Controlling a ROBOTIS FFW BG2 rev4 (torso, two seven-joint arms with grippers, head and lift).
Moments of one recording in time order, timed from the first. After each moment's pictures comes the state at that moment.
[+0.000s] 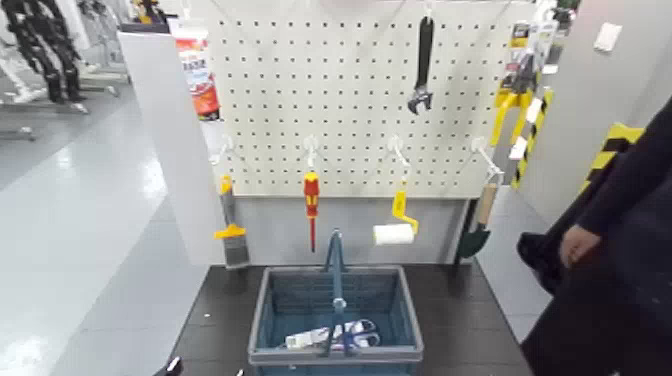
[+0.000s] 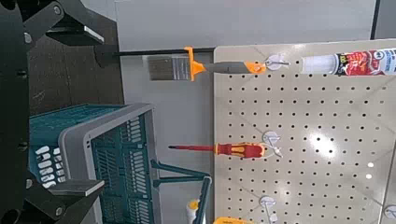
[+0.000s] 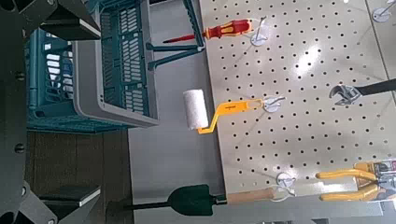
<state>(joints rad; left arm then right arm) 0.50 0.11 -0.04 -1.83 0.09 -0.18 -0.13 0.52 0.00 0.08 -1.77 -0.10 -0.27 0.12</state>
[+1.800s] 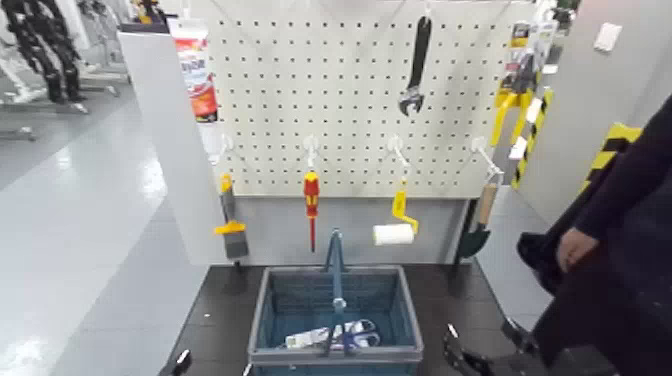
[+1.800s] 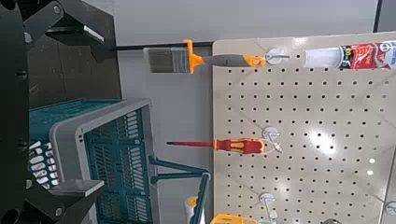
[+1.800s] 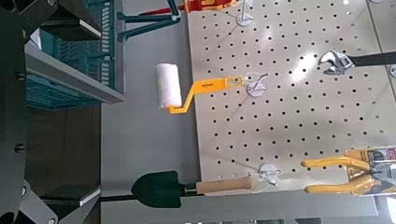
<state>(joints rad) 0.46 0.12 -0.07 -1.82 0.09 -0.16 -0.11 0.34 0.00 -0.06 -1.80 -0.13 -0.06 0.27</state>
